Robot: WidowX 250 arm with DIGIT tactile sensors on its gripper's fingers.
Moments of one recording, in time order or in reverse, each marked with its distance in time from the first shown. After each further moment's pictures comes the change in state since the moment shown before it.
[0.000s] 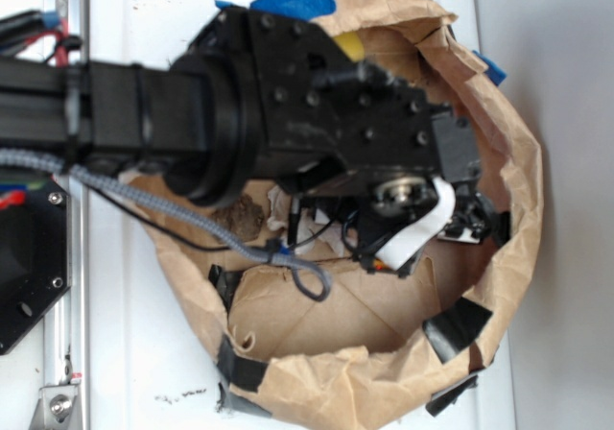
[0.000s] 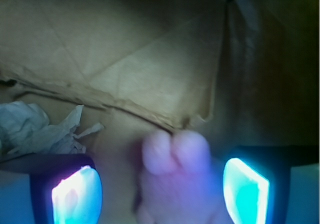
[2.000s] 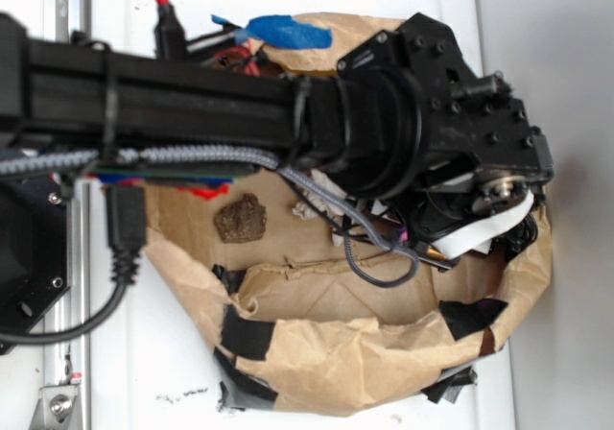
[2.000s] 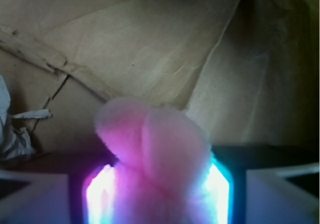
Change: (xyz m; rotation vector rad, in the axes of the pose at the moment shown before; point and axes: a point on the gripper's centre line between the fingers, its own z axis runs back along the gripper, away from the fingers) arm -0.016 0.022 -0.049 -0.103 -0.042 -0.181
